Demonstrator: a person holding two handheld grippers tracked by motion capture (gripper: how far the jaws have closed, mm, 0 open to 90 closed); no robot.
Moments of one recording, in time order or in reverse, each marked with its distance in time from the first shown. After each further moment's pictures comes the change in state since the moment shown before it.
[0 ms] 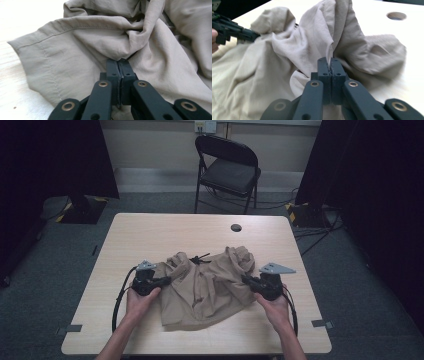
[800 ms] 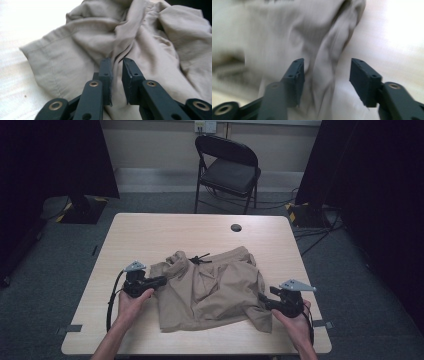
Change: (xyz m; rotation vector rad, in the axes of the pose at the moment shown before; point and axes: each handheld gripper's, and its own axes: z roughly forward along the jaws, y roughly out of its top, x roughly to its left) left arm 0.005 -0.003 -0.025 -0.059 -0.064 -0.034; right arm -0.024 -0.044 -0.037 0.059 -0.136 0.040
